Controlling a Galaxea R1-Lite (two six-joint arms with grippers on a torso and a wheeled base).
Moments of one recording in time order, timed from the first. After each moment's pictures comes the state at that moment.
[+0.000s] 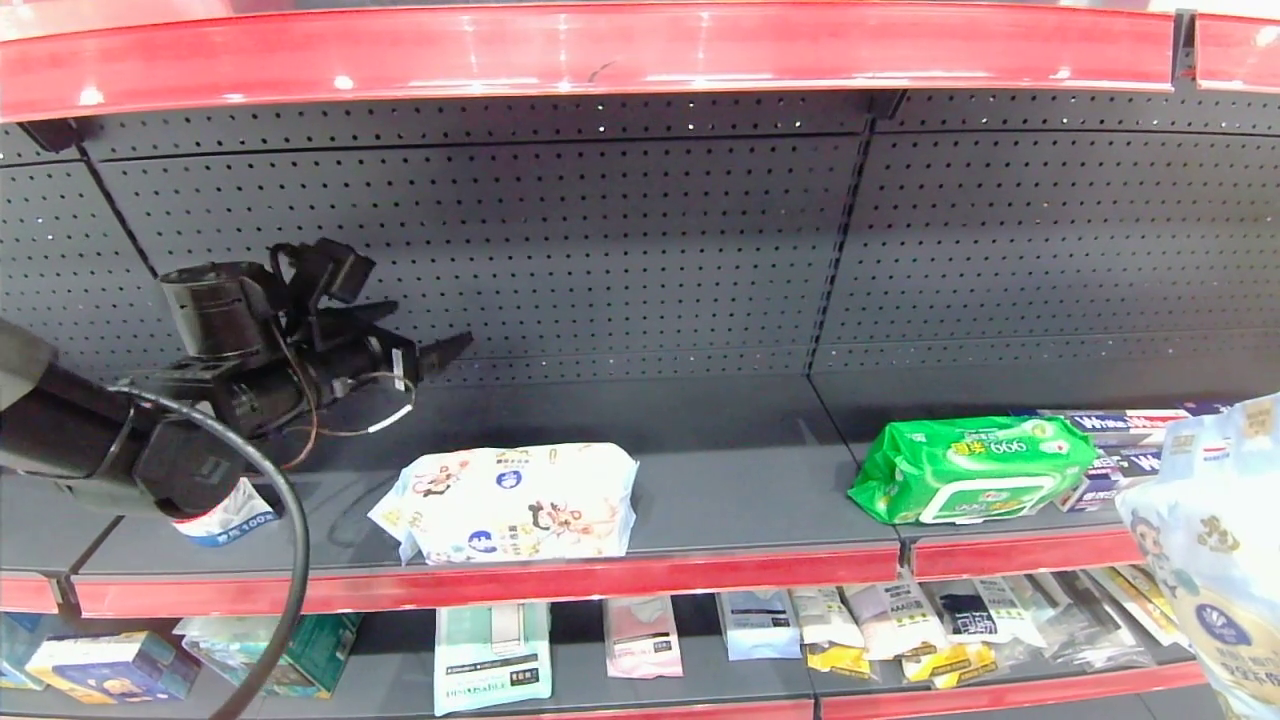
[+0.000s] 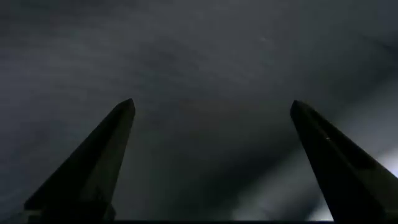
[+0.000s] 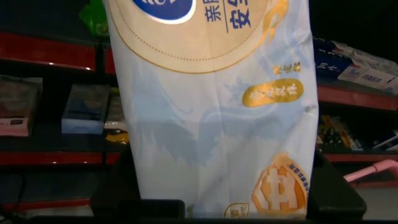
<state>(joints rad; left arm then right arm) -0.07 1.96 -0.88 -1.00 -0.28 0.17 -0.15 0.20 -0.03 -0.04 -0.05 -0.35</state>
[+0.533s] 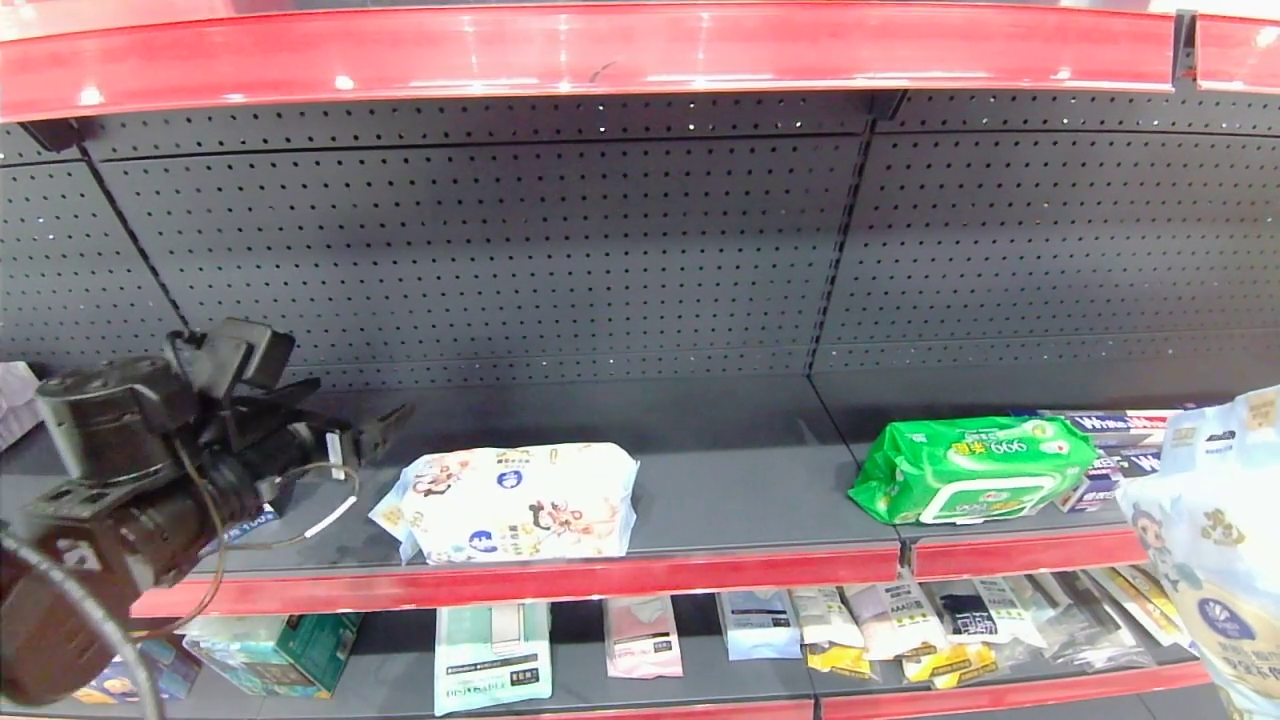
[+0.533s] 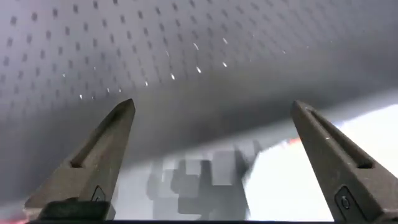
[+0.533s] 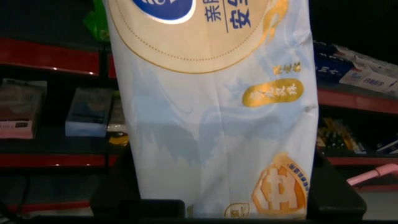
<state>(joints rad) -0.06 1.73 -0.39 -1.18 -0.15 0.11 -0.14 0.21 -0.05 -0.04 -0.04 -0.34</state>
